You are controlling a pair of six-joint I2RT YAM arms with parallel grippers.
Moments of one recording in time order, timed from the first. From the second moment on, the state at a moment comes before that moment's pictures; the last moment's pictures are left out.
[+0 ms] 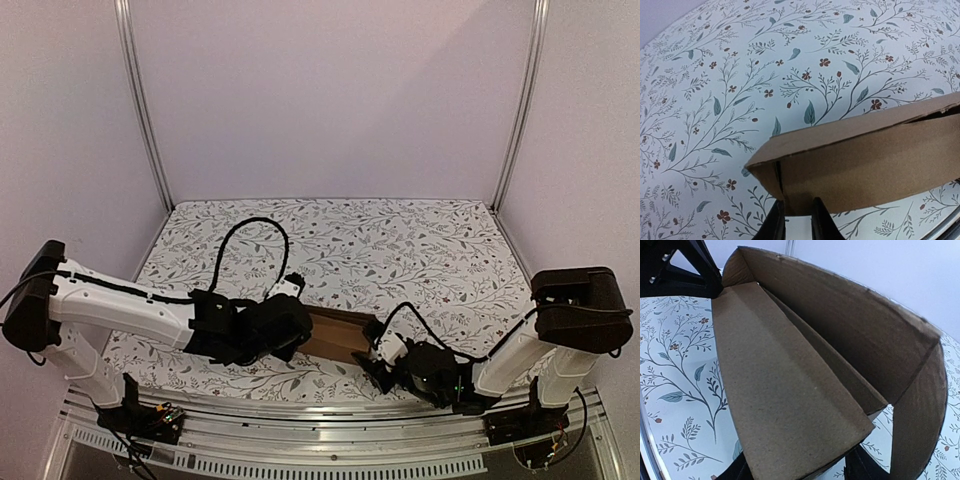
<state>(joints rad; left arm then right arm) -1.27 1.55 0.92 -0.40 -0.64 -0.62 1.31 1.77 0.36 1.05 0.55 0.00</state>
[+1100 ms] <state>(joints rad) -1.25 1.57 0.92 -0.34 -0.62 -0.59 1.00 1.77 0.28 1.24 0.01 -0.09</state>
